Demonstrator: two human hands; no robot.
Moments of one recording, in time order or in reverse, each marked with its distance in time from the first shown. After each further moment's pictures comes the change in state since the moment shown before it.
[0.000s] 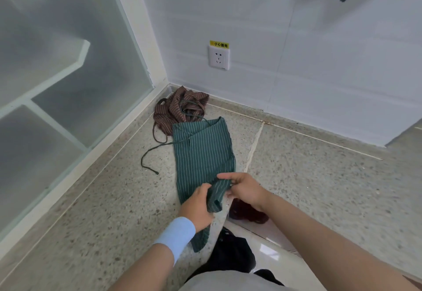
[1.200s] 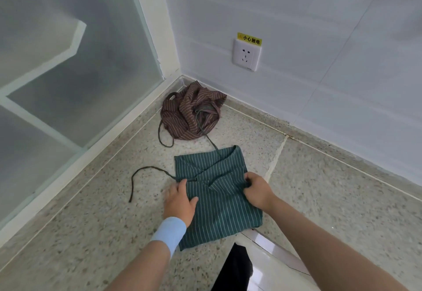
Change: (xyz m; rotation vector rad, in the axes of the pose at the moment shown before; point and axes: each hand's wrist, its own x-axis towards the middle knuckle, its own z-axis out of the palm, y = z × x) left_hand 0.101 -0.073 -0.013 -0.068 0.105 -0.439; right_hand 0.119 -0.007 -0.042 -0.409 0.160 0.112
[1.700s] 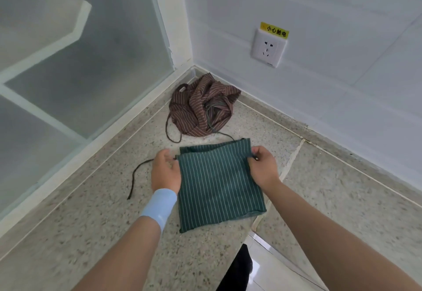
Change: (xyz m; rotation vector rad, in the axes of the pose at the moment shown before) left_hand 0.058 0.006 -0.059 -0.572 0.460 -0.129; right_hand 0.054 -0.051 -0.004 0.278 0.274 -0.119
